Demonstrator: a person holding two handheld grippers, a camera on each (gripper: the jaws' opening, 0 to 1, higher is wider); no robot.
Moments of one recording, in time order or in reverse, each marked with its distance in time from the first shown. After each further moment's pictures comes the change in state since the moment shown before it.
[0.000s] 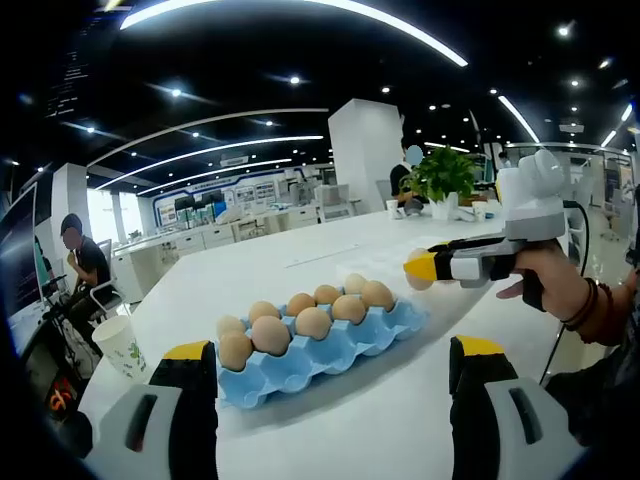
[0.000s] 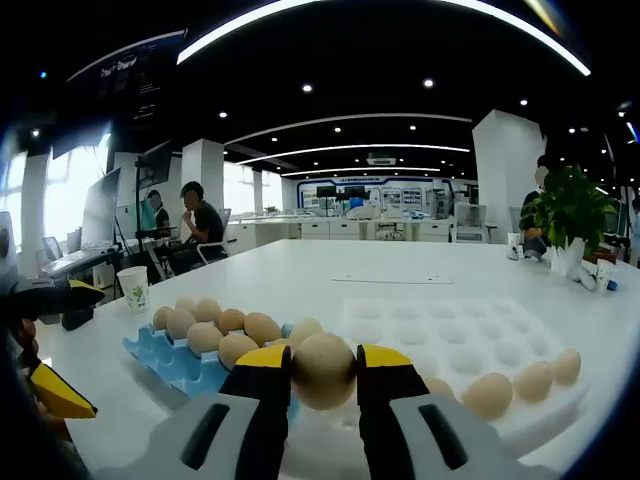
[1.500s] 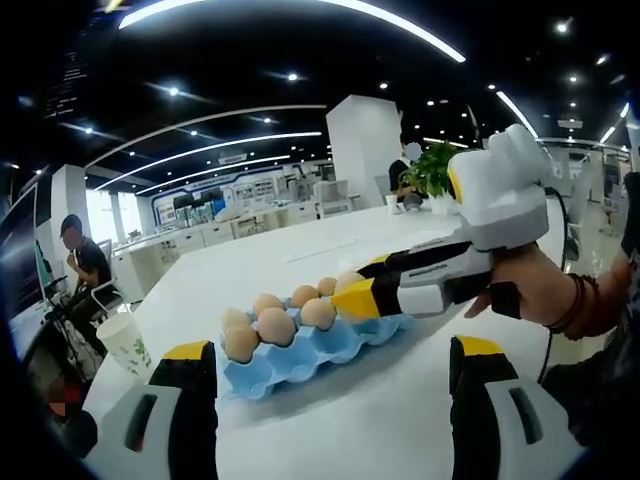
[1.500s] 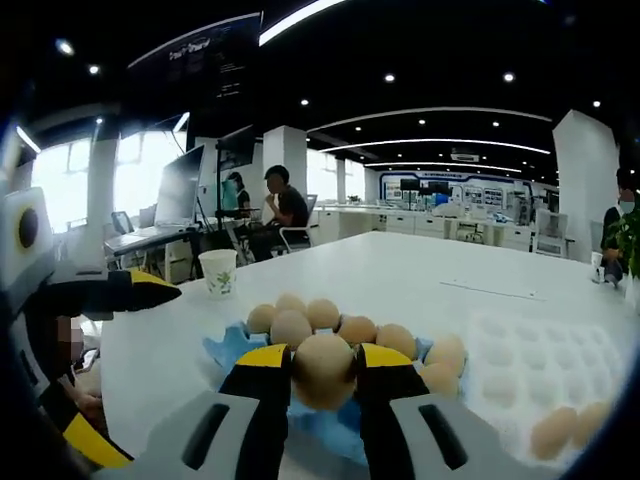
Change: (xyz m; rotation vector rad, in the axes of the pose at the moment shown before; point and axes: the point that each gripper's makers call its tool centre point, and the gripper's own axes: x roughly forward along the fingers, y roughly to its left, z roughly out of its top) left arm -0.001 0.003 -0.005 0.010 0.019 0.000; right arm 0.033 0.110 -0.001 -0.092 0.047 0.362
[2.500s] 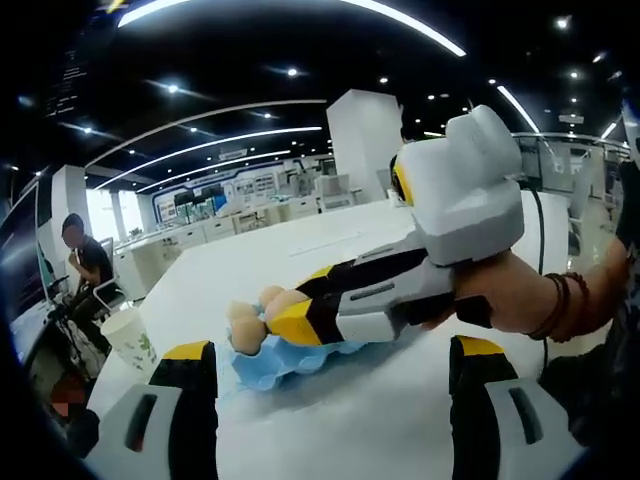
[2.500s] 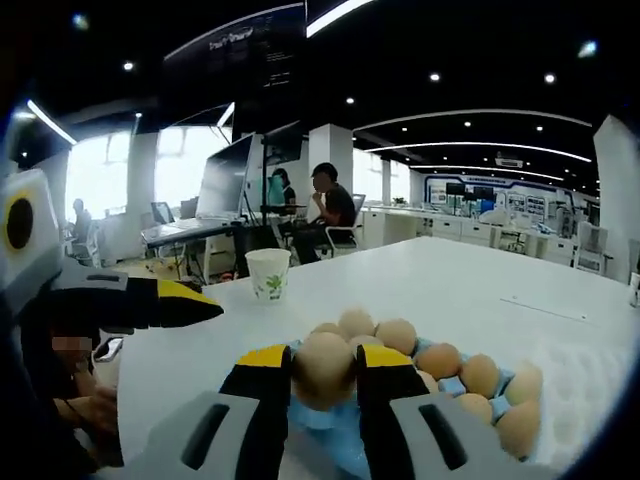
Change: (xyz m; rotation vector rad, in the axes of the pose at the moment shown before) left arm -0.001 0.012 -0.007 0.003 0.024 0.006; right arm 0.046 0.062 0.007 -0.064 -0.003 0.194
